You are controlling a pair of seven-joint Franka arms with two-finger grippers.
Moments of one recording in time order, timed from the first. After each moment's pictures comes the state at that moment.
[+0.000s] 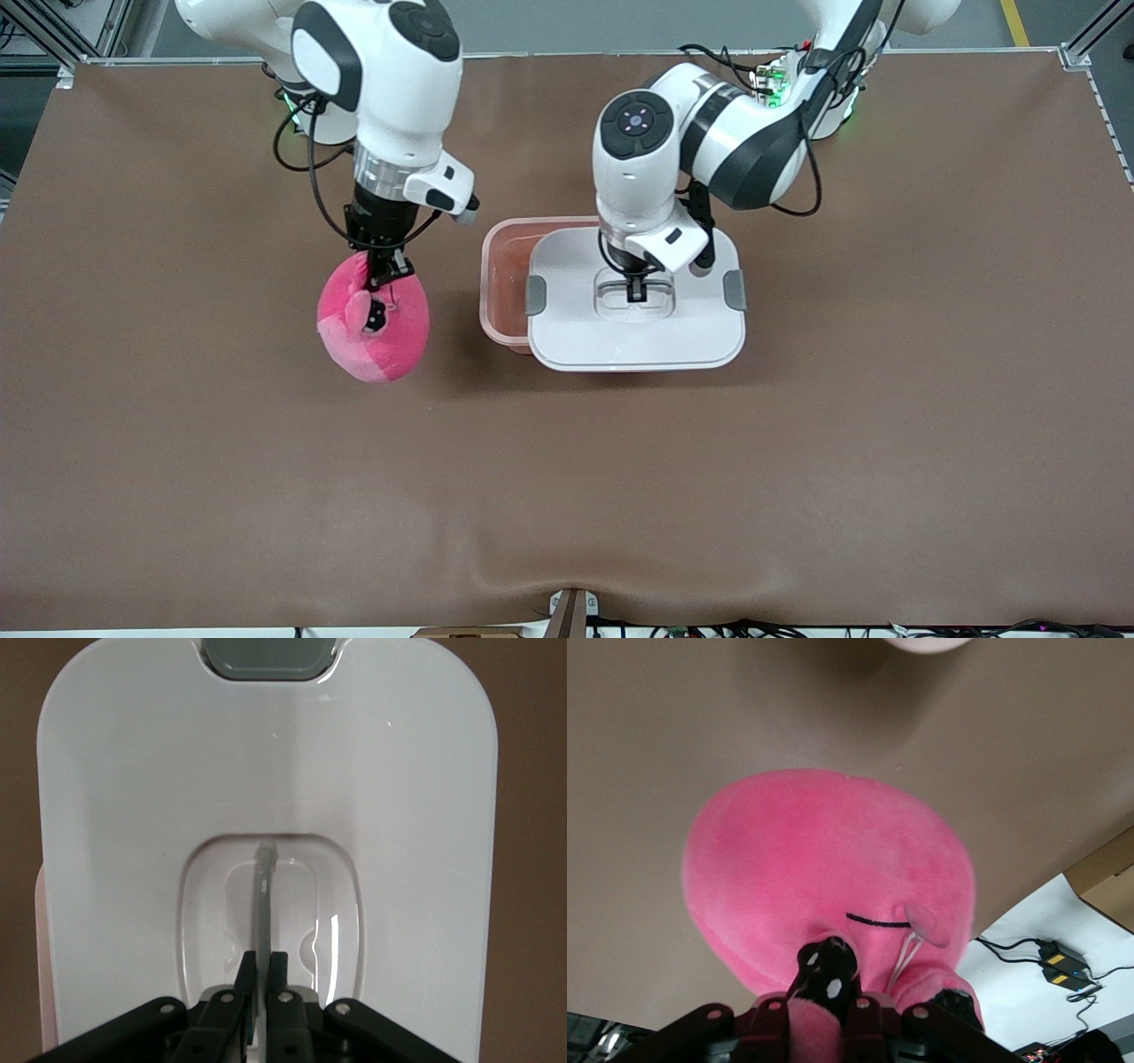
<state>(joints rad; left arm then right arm) -0.68 0.38 -0.04 -1.55 0.10 1.91 -2.29 0.68 0.10 0.00 -1.81 -0.59 1.86 -1.30</state>
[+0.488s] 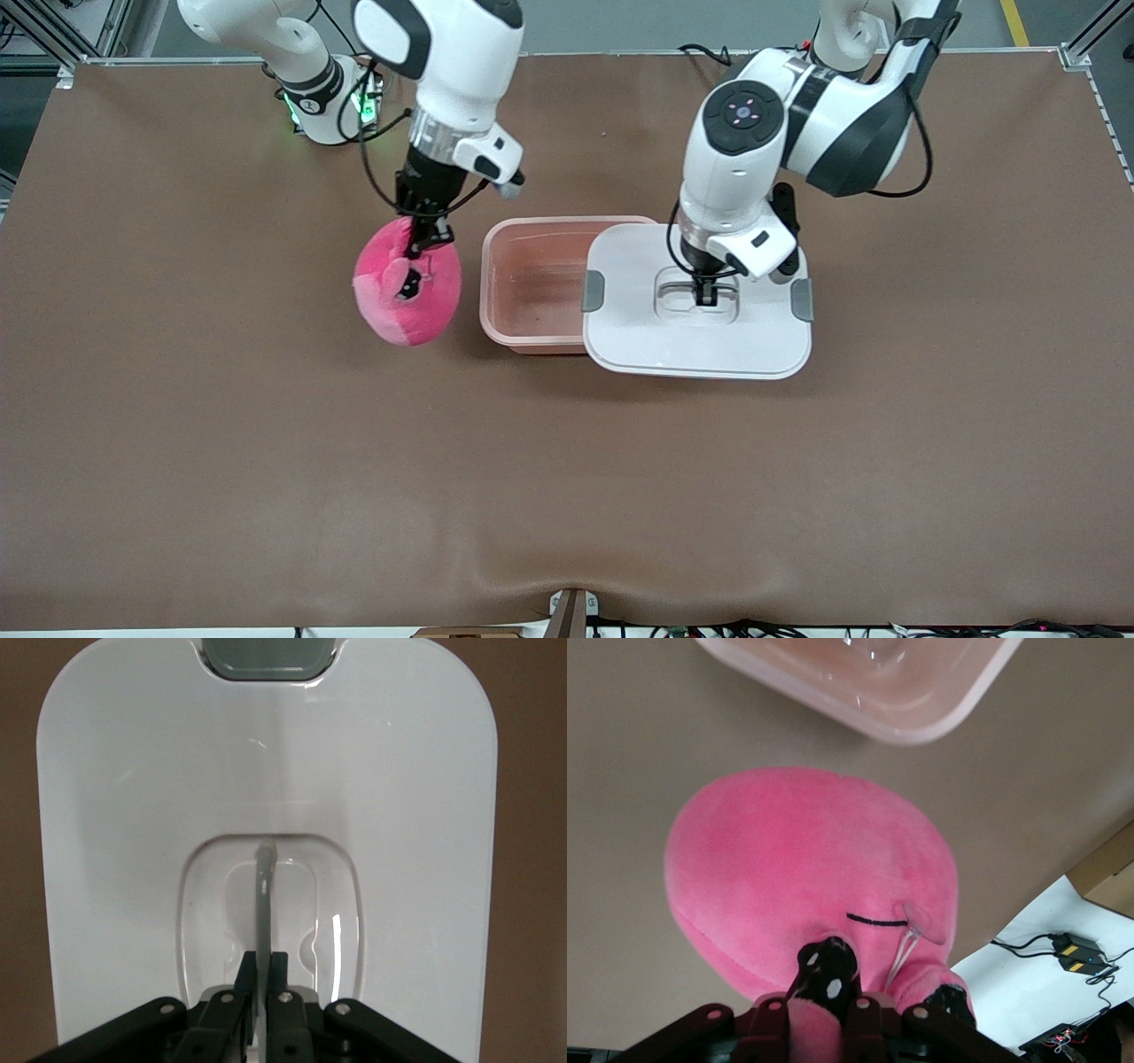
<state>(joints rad) -0.55 0.24 -0.04 -1.68 0.10 1.90 -2.10 0.84 0.12 0.00 -1.80 -0.59 1.78 -1.05</state>
